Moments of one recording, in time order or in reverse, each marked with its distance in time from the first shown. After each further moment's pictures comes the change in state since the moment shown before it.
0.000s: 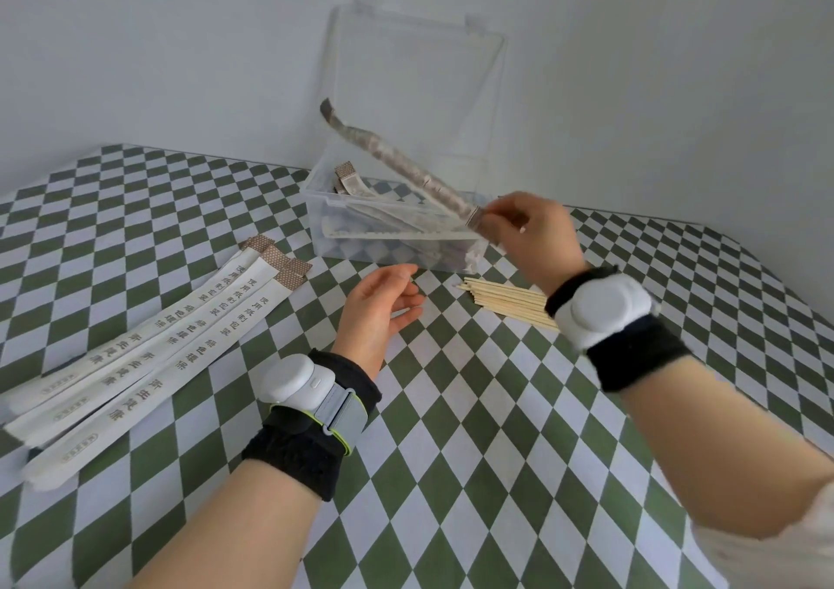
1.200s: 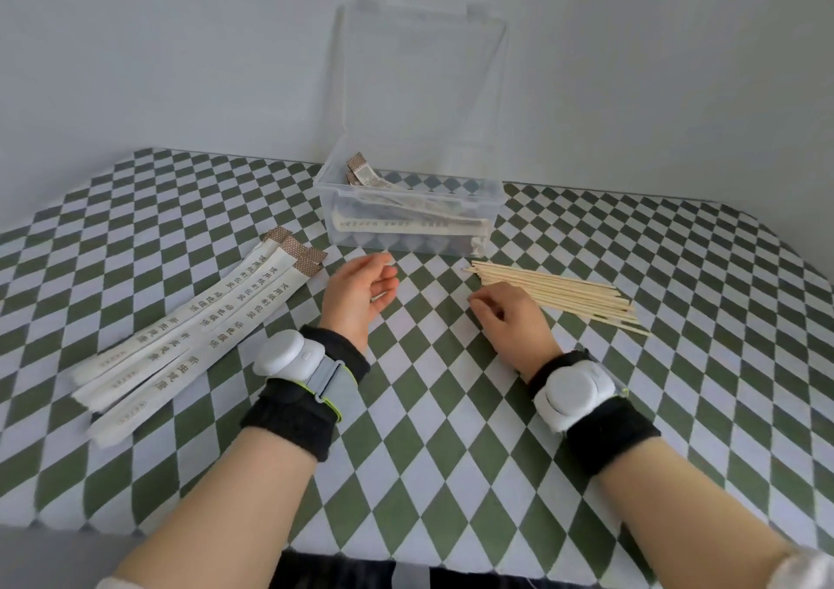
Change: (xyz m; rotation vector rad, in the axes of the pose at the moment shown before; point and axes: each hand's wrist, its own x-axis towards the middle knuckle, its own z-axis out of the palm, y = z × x) left_hand -0.016 0.022 -0.012 0.054 0.185 -0.009; right_hand -0.087 0.037 0.043 -0.057 -0.228 0.162
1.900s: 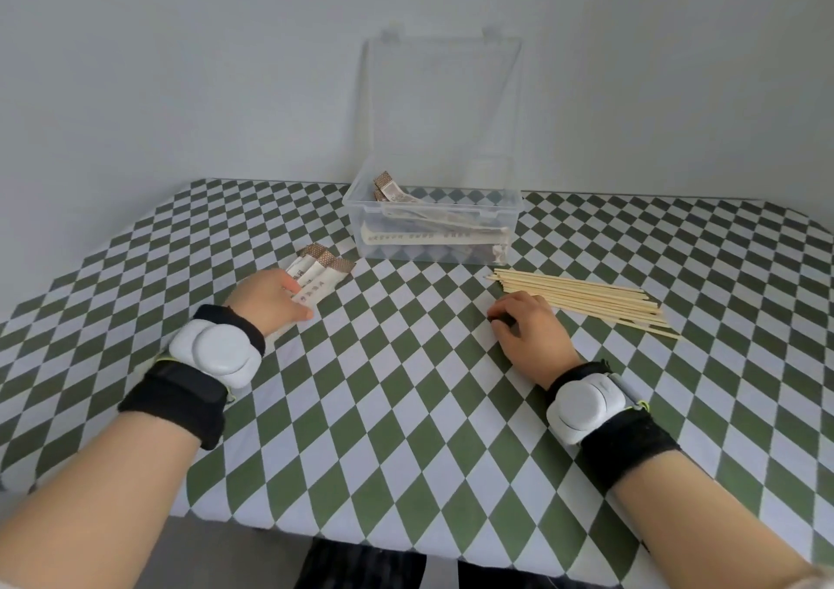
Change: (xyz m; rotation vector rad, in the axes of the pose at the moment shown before) left_hand 0.019 0.069 -0.106 1.523 0.100 0.020; right_hand -0.005 0.004 0.003 -0.139 -0.012 -0.102
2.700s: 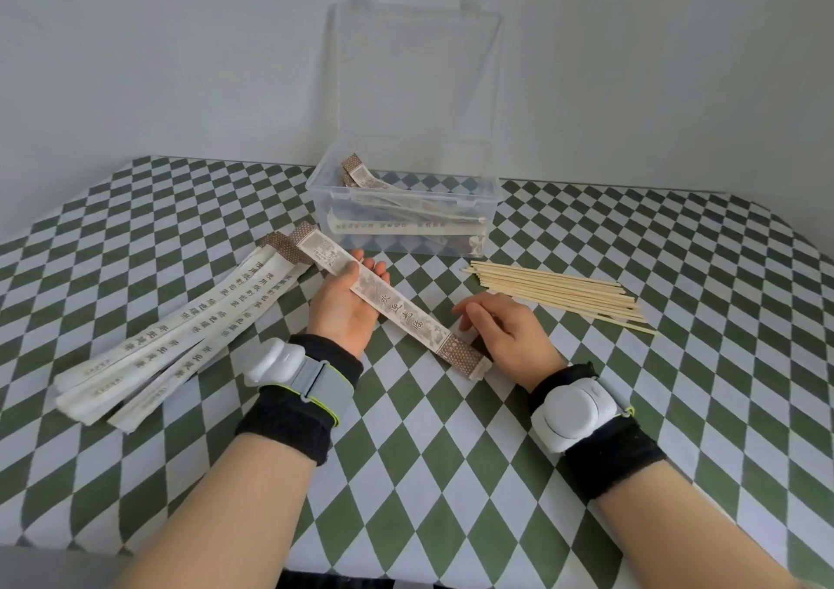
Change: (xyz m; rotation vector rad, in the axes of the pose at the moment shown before) left_hand -0.002 0.092 0.092 -1.986 -0.249 -0.047; right_hand -0.002 -0.003 -0.002 0.308 -0.047 -0.020
